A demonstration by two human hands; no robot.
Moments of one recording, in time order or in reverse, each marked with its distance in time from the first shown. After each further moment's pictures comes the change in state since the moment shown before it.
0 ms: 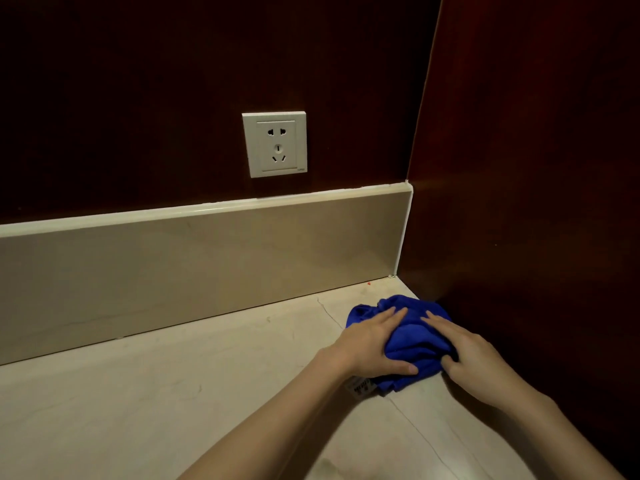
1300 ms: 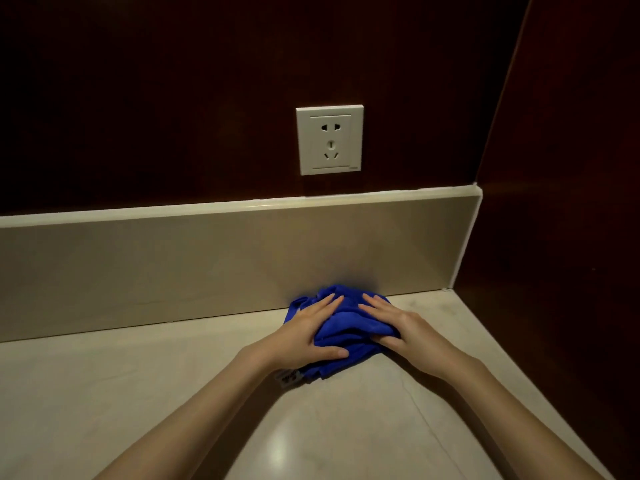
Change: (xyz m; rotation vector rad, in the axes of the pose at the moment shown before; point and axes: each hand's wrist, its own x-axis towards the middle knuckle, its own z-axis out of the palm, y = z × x) left_hand -0.082 -0.107 -0.048 -0.144 0.152 -0.207; right_hand 0.110 -0.069 0.062 0.140 -0.206 -0.490
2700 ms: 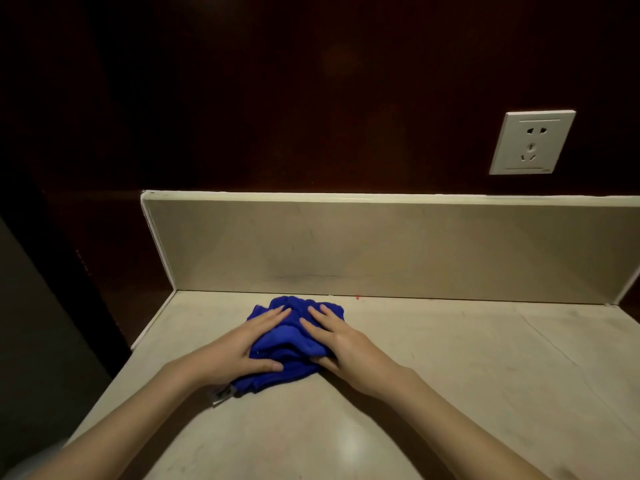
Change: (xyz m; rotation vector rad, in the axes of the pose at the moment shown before) left_hand -0.296 -0.152 -0.121 -0.027 0.099 -0.269; right_hand 0.084 -0.266 0.190 -0.142 -0.135 -0.394
